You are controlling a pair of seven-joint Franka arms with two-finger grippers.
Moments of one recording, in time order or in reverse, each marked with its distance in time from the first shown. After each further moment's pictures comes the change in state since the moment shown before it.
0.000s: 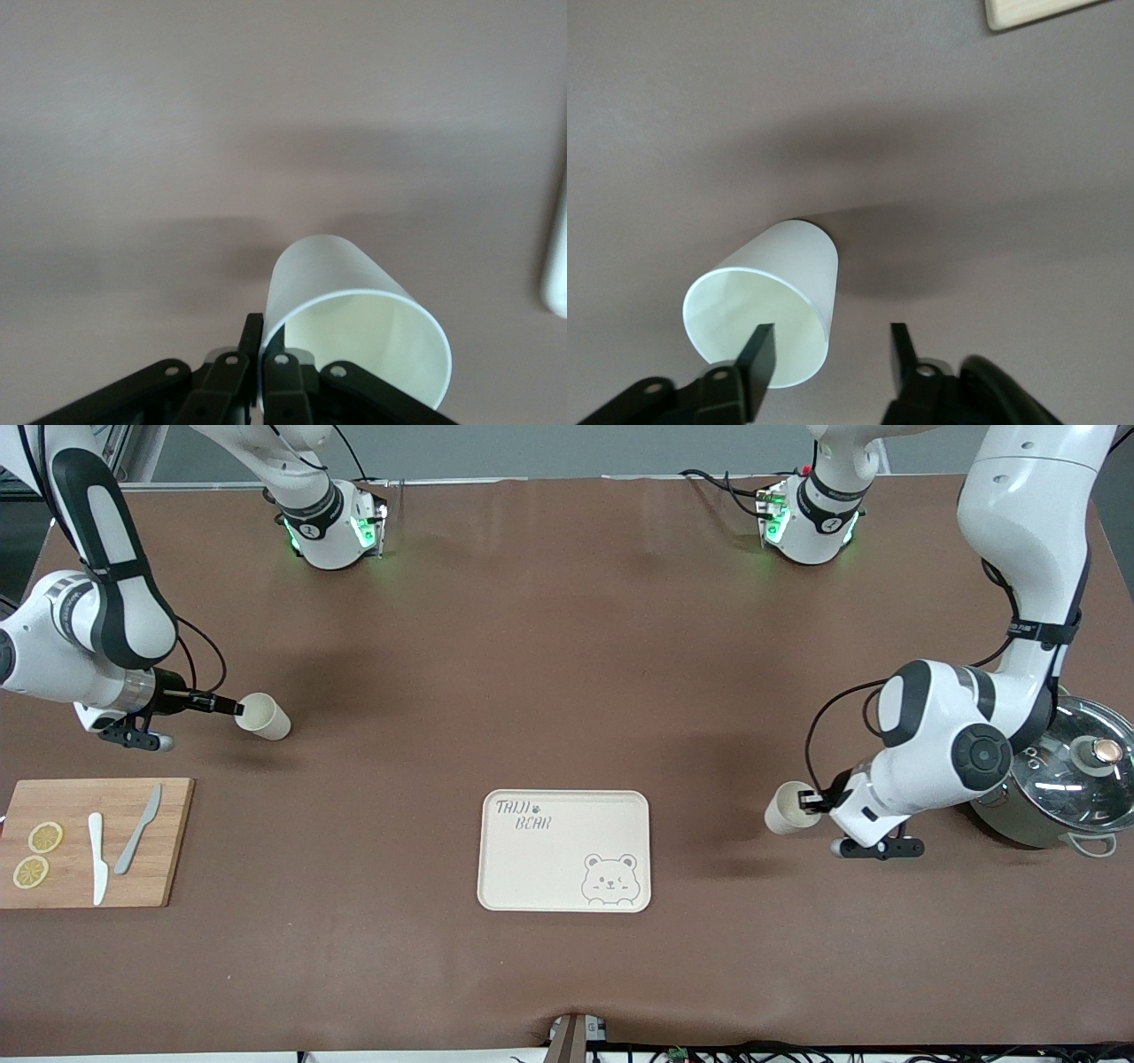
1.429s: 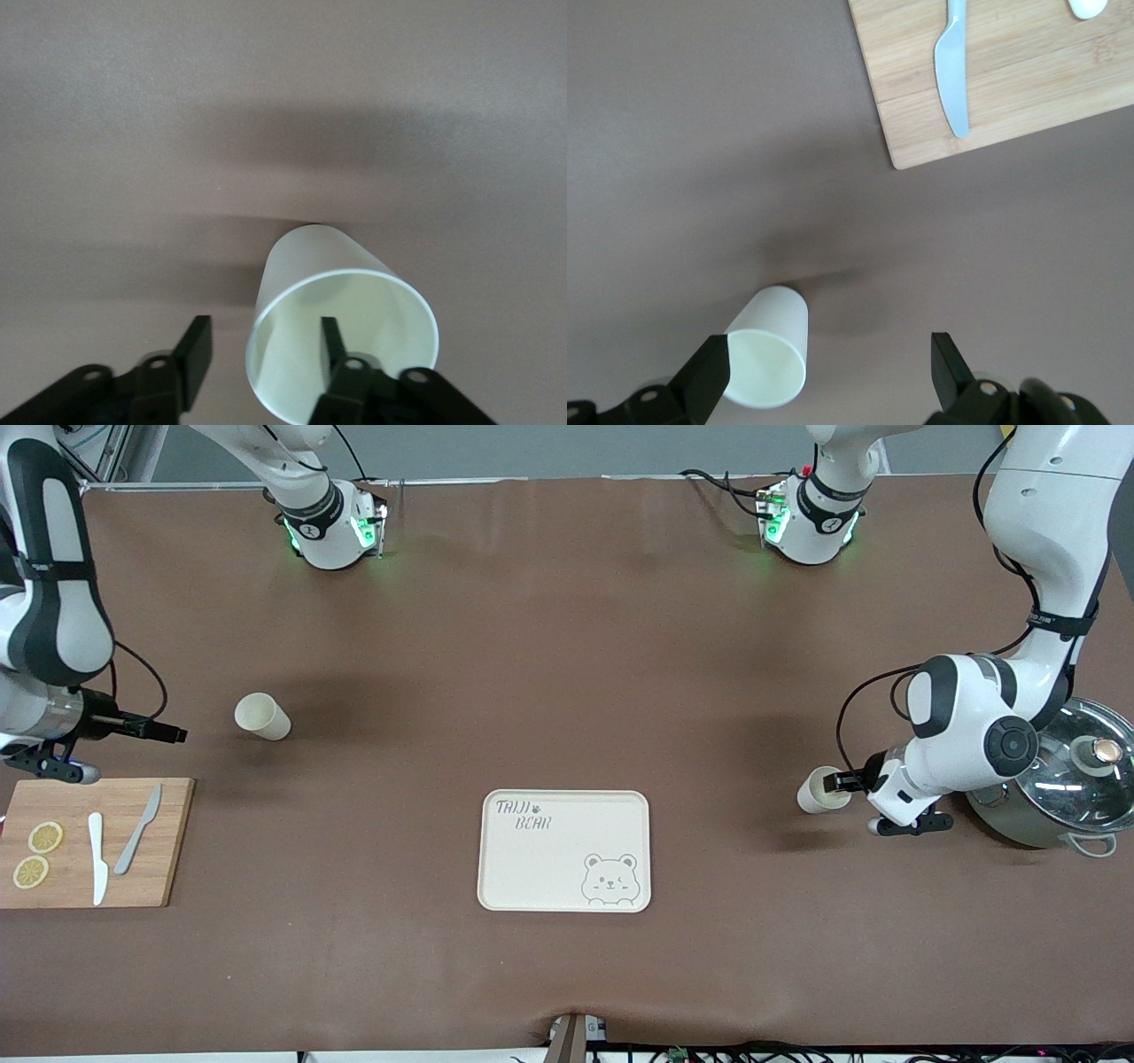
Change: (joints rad) left arm 0.166 -0.029 0.014 -0.245 0.000 0.119 0.084; right arm 0.000 0.028 -0.003 0.245 -0.131 -0.113 0.131
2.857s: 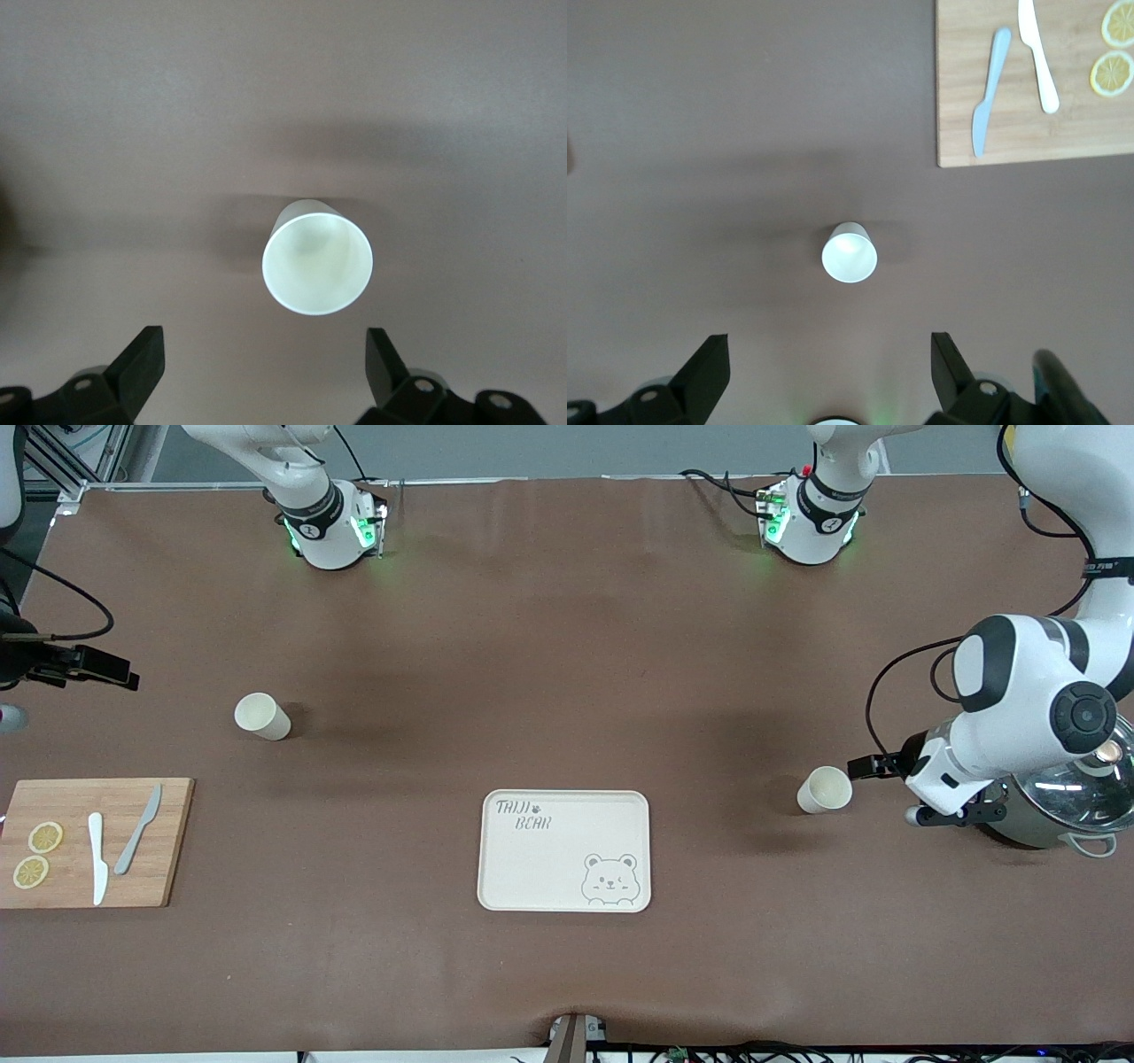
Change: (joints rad) left arm -0.008 -0.150 -0.005 0.066 0.000 -0.191 0.003; right arm 0.174 -0.088 0.002 0.495 -0.041 -0.590 0.003
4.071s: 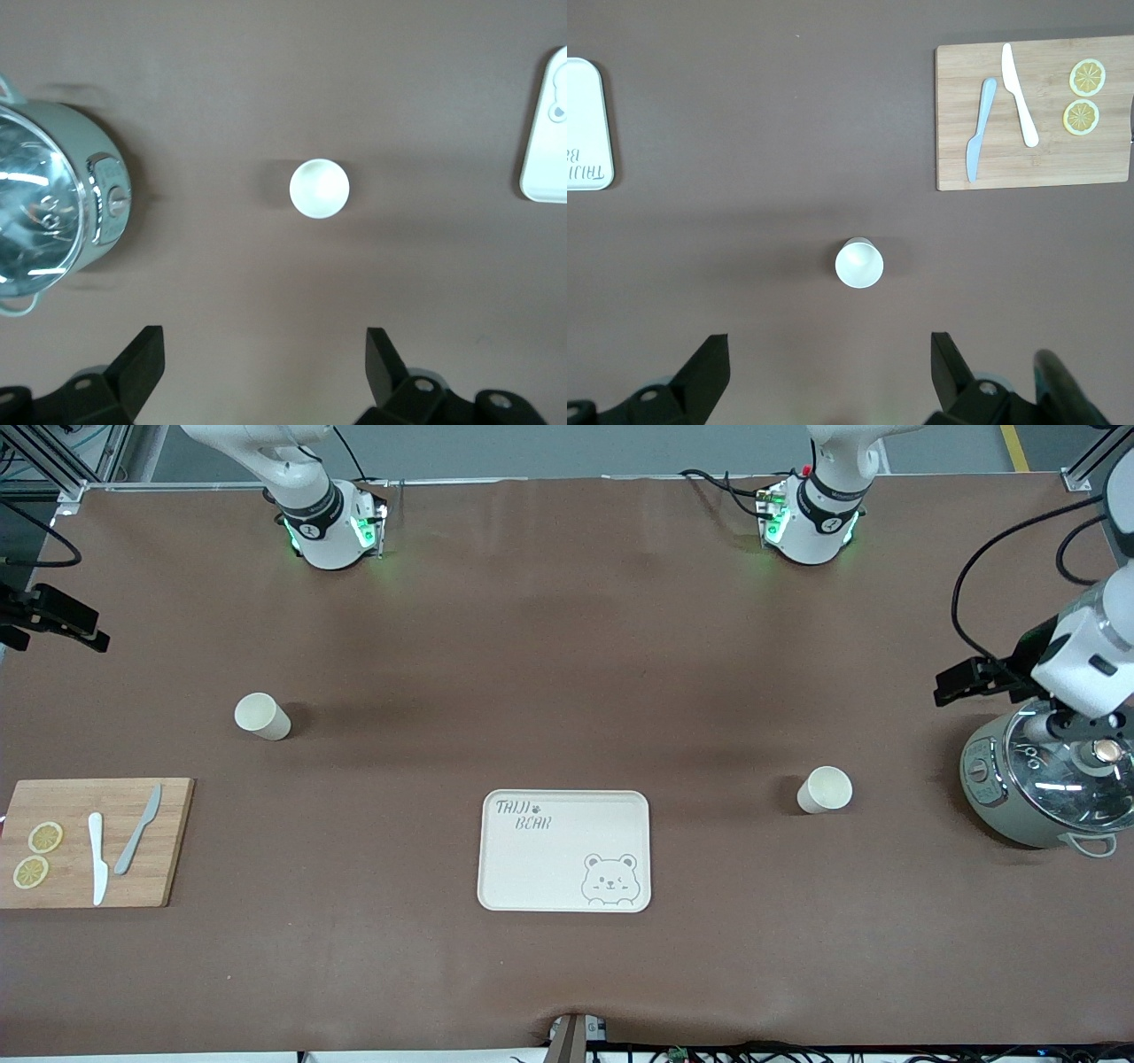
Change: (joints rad) left arm 0.000 -0.192 0.002 0.304 0.000 -0.466 0.032; right arm 0.041 -0.137 0.002 0.003 0.000 0.000 0.000
